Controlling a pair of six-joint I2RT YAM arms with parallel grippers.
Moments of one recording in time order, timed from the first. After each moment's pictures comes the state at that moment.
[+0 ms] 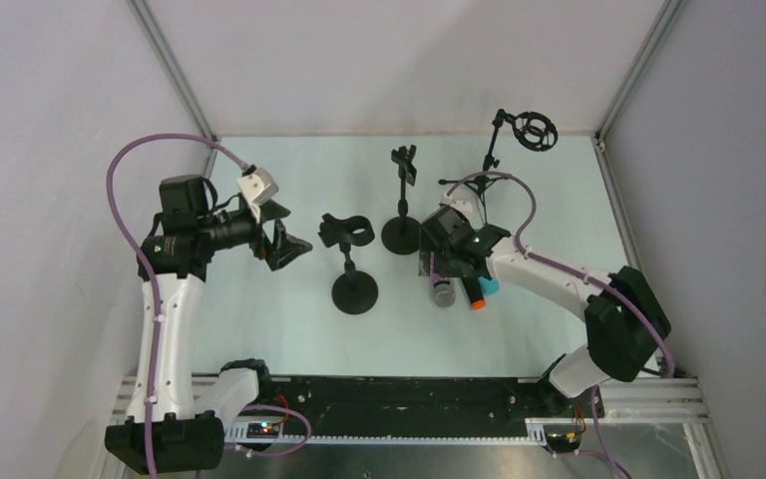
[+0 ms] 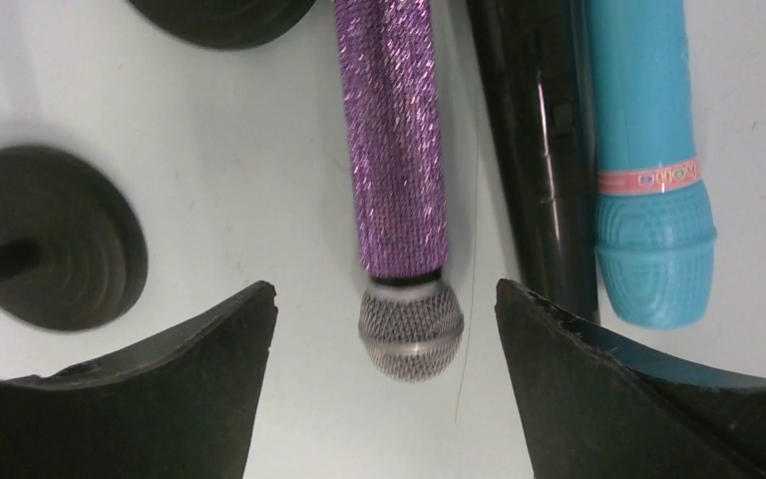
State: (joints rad) left arm 0.09 0.99 1.19 -0.88 0.98 0.55; right arm 0.77 1.50 1.08 -0.61 0.29 0.70
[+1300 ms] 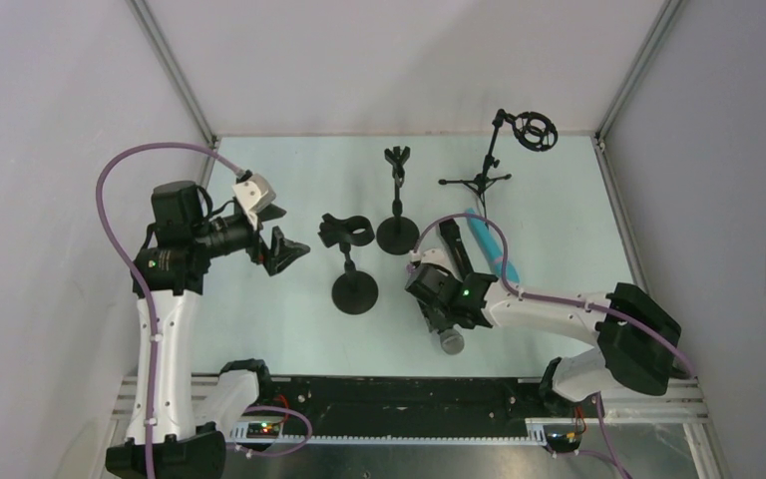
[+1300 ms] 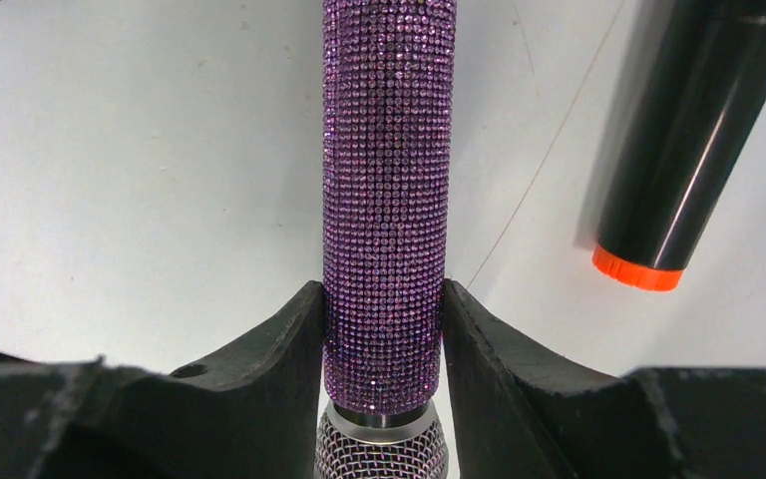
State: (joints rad) left arm 0.09 0.93 1.19 -0.88 0.95 0.55; right arm 1.05 1.43 0.86 -0.58 0.33 0.59
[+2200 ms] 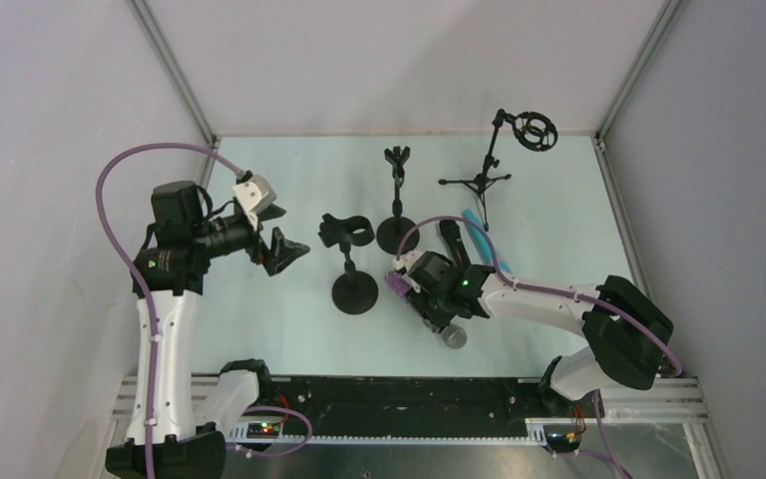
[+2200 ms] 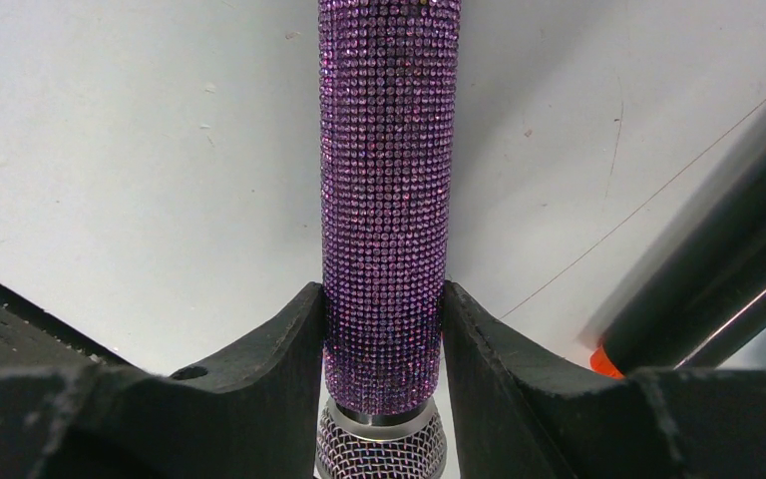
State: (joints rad) left arm 0.09 0.92 1.19 -0.88 0.95 0.57; right arm 0.97 1.47 0.86 -0.48 0.09 0.18
